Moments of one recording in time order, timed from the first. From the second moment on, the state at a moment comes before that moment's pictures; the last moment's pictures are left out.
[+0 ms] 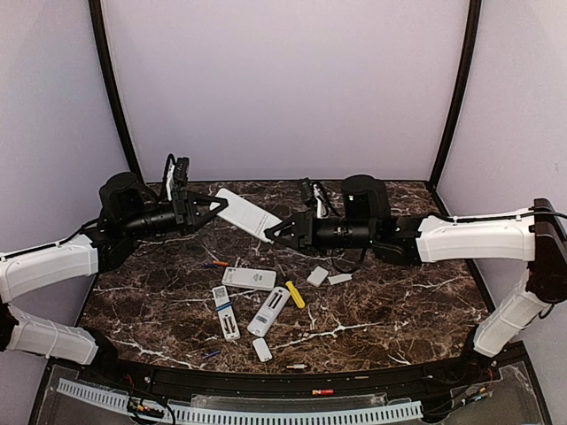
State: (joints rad) left arm -0.51 1.15 0.70 0.40 0.66 -0.91; right arm 0.95 1.55 1.03 0.23 -0.37 0.87
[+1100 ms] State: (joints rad) left arm -0.50 1.14 0.70 0.34 0.63 -0.89; right arm 0.93 1.50 0.97 0.30 -0.42 0.94
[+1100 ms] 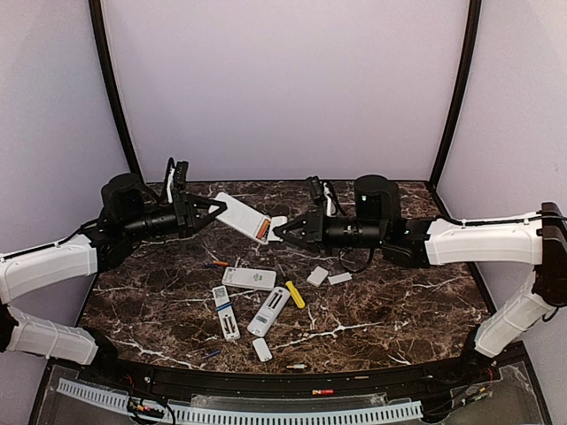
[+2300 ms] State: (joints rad) left arm -0.35 1.16 0.81 -0.08 0.77 -0.59; right arm 0.68 1.56 1.04 -0.69 0.22 0.70
